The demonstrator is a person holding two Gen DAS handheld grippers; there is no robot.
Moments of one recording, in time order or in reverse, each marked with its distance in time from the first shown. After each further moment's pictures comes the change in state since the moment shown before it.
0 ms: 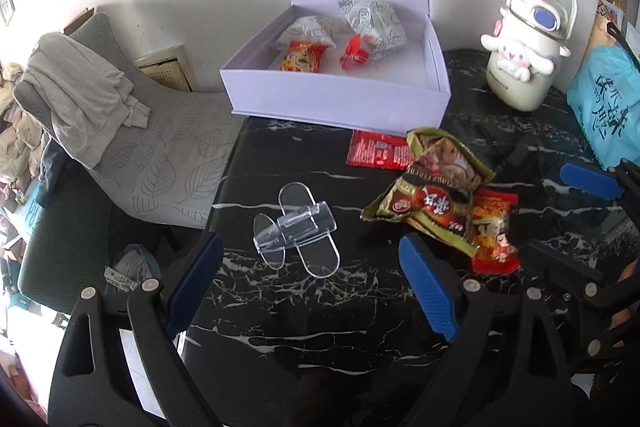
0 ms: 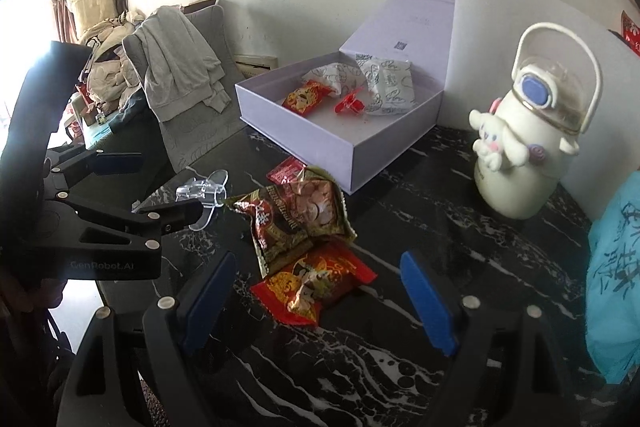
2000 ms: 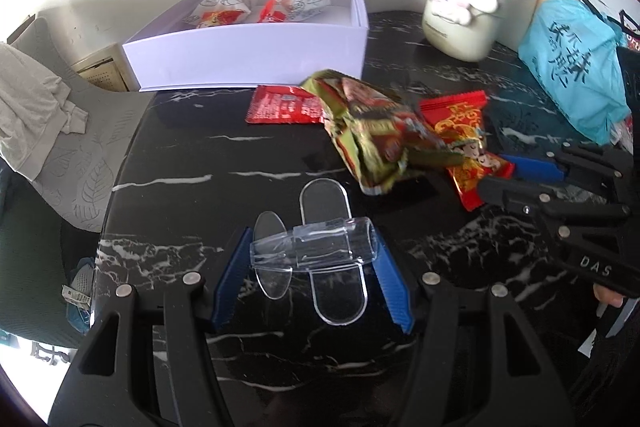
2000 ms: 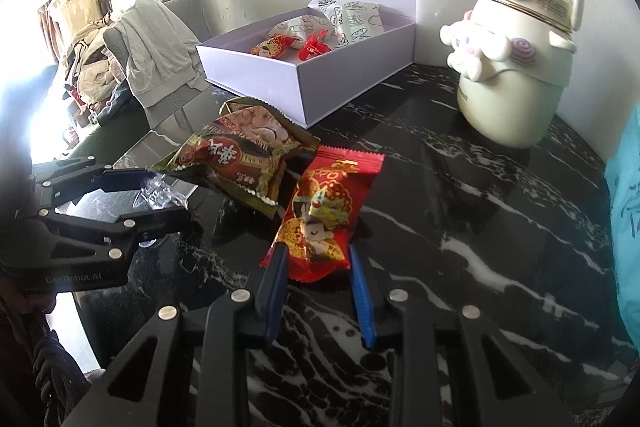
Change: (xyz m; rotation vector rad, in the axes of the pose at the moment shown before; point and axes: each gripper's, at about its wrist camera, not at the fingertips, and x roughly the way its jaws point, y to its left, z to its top) left arm 0.029 -0.042 -0.028 0.101 0.023 -0.180; right arm 0.028 -0.047 -0.045 0.073 0.063 0.025
